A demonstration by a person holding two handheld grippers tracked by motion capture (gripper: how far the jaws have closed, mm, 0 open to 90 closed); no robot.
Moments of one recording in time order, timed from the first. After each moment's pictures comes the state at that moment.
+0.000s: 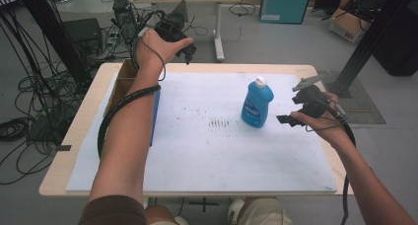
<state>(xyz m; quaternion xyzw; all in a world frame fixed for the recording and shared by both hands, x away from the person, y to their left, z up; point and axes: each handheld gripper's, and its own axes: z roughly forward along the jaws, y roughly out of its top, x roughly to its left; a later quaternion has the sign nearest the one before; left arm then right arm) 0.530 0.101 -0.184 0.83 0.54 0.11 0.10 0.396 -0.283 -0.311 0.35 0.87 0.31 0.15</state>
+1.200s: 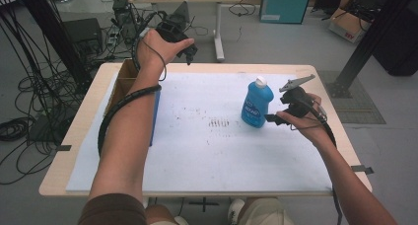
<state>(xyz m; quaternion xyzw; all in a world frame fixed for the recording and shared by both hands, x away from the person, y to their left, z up) 0.531 0.098 -0.186 0.83 0.54 0.11 0.10 0.416 -0.260 -0.338 0.36 0.86 0.33 0.15</state>
